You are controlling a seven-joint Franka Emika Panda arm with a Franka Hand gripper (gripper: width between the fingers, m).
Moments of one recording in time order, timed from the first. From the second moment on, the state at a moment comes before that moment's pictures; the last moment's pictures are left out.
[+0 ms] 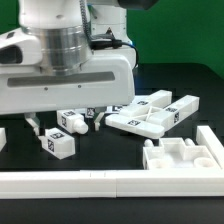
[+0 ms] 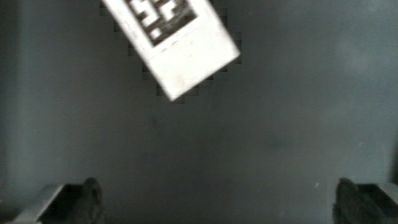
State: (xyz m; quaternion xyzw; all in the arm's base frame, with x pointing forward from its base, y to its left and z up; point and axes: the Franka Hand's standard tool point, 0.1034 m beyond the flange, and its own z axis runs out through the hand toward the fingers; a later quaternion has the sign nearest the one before) arm 0.592 -0.093 0.059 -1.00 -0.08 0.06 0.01
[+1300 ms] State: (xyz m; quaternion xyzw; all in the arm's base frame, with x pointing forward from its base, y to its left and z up) arm 0.563 -0.093 0.055 -0.91 -0.17 0.36 -0.07
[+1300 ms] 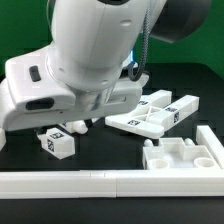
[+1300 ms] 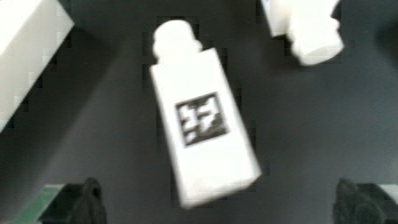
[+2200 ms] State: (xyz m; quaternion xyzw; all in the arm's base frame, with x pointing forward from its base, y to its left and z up) arm 0.551 -0.118 0.036 -0.87 -0.18 0.45 -0.09
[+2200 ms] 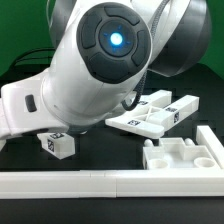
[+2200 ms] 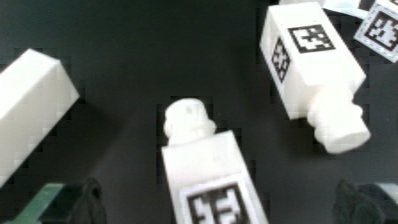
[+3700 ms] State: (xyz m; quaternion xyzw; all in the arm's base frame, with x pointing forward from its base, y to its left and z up) arm 0.591 -0.068 0.094 -0.91 -0.08 0.40 -0.12
